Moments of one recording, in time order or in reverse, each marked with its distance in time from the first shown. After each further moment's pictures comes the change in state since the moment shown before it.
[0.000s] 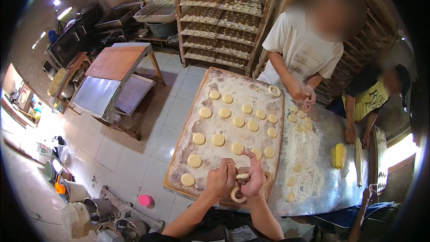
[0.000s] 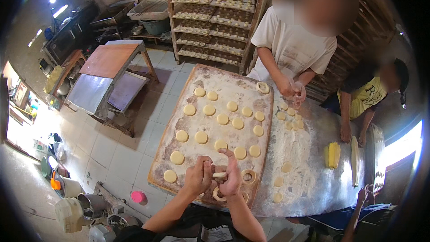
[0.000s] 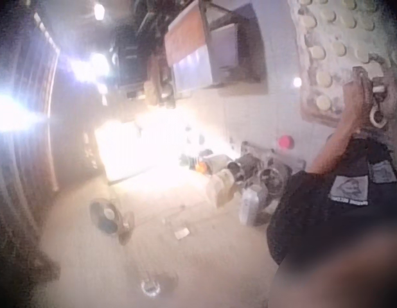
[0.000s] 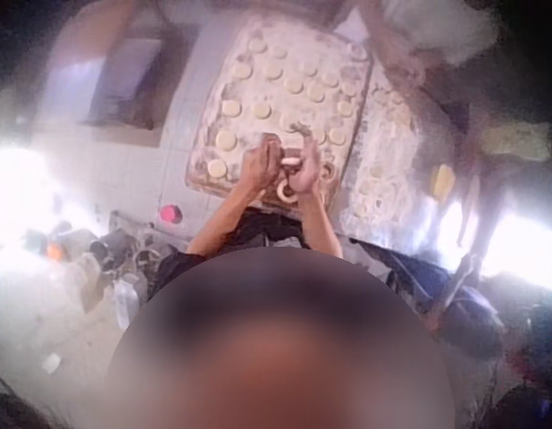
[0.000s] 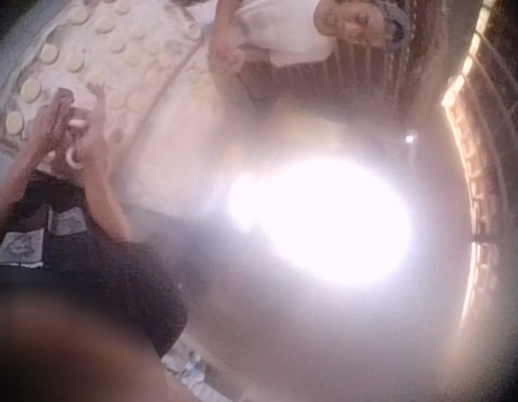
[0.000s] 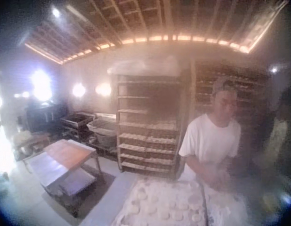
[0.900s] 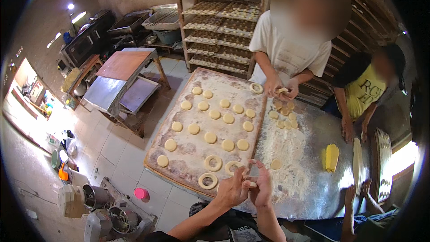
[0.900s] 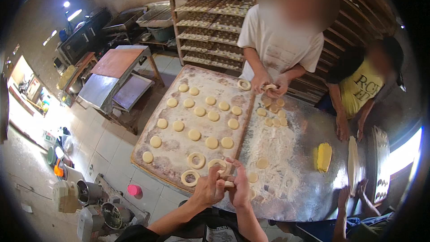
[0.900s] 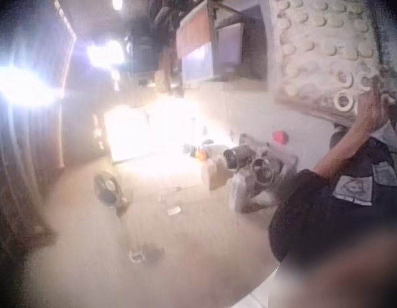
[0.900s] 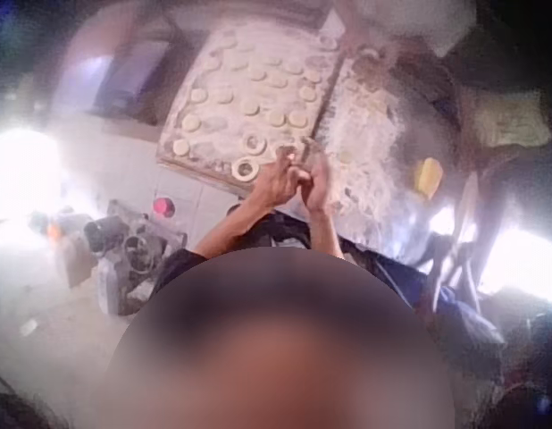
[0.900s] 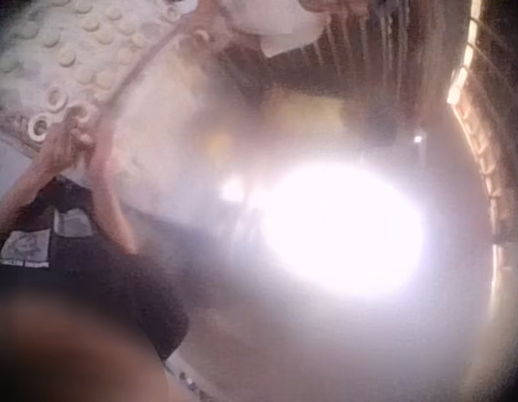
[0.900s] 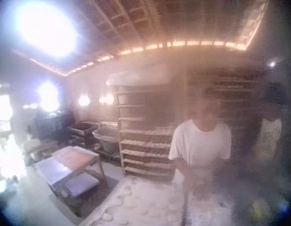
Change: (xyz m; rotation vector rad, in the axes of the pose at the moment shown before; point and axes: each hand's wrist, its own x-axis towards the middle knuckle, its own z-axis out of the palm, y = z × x) left_hand -0.067 0.099 0.135 0.154 -0.071 0.086; right_hand -0.101 -0.022 -0.150 0.021 -0.131 -0.066
